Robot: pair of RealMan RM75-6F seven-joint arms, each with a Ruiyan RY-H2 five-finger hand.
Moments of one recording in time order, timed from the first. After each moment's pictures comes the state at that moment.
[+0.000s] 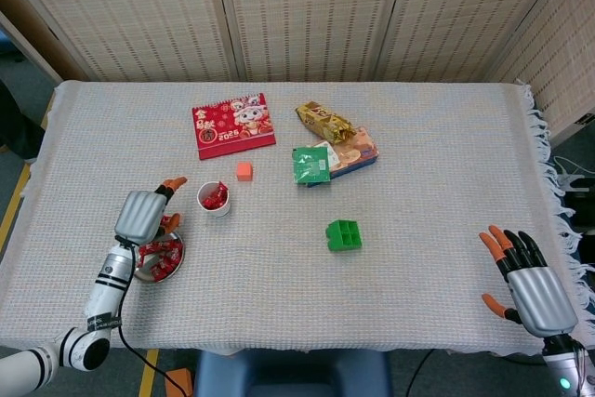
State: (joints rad) left arm -0.58 -1.51 -0.18 -1.32 1.27 1.14 0.25; right arm 0.07 -1.06 -0.03 -1.68 -1.63 1.45 -0.09
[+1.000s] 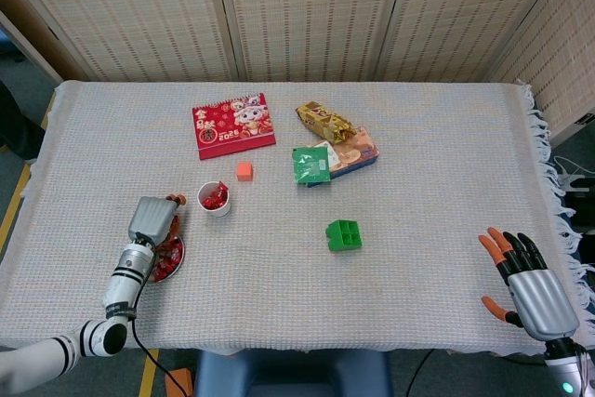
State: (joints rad) left arm -0.65 -1.60 -0.17 -1.20 1.04 0.97 0.53; right arm 0.06 -1.06 -0.04 -1.67 -1.65 1.47 -0.06
